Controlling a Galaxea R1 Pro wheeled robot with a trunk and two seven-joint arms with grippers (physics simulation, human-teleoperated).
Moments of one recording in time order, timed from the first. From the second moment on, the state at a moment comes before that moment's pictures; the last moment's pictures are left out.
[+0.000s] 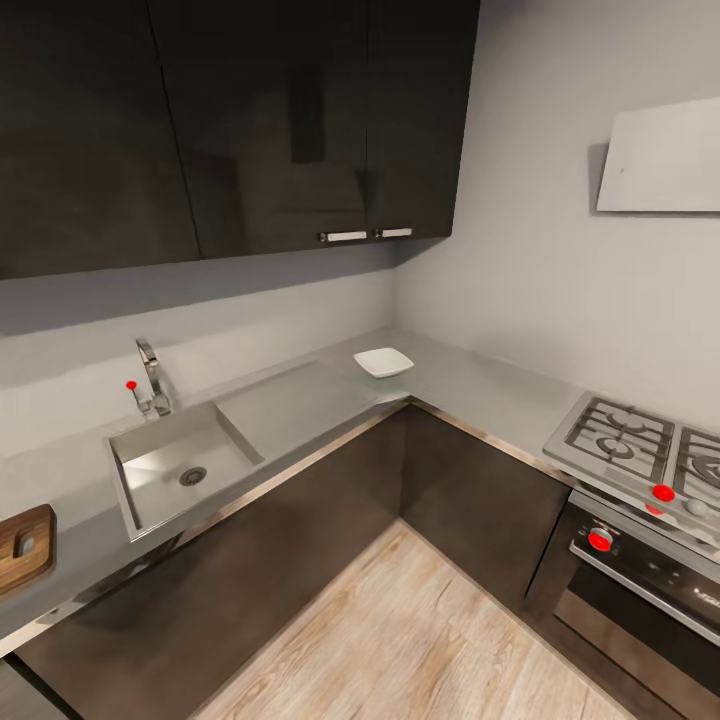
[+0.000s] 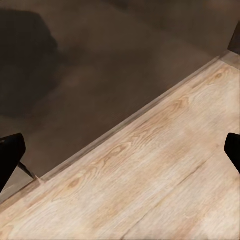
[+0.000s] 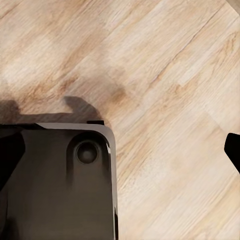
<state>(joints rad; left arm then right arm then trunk) 0.00 0.01 -0.12 -0.16 0.06 -1.03 0.17 0.13 -0.04 0.02 -0.29 -0.02 -0.42 -0.09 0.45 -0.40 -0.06</state>
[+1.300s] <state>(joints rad) 0.37 -0.04 0.03 -0.83 0.05 -0.62 0.17 0.13 -0.04 0.02 -0.29 -0.02 -0.42 -0.09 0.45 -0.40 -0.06</state>
